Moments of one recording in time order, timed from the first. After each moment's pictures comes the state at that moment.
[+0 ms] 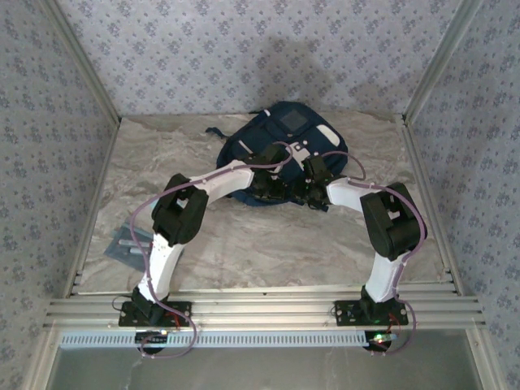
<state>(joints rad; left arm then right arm) -0.73 2.20 1.72 -0.68 0.14 -0.52 0.41 1.82 1.02 -0.19 -0.07 0.71</state>
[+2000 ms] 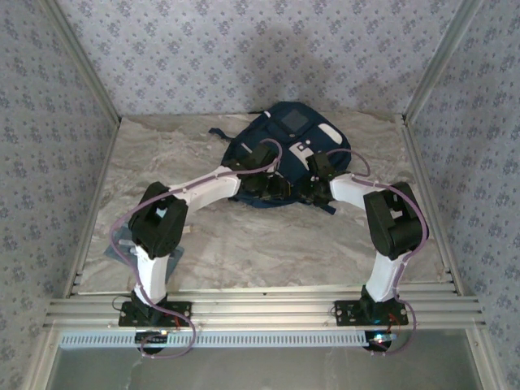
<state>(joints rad) -0.75 1.97 1.50 -0.47 0.23 -0.73 0.37 1.82 1.06 -0.30 -0.03 0.67</state>
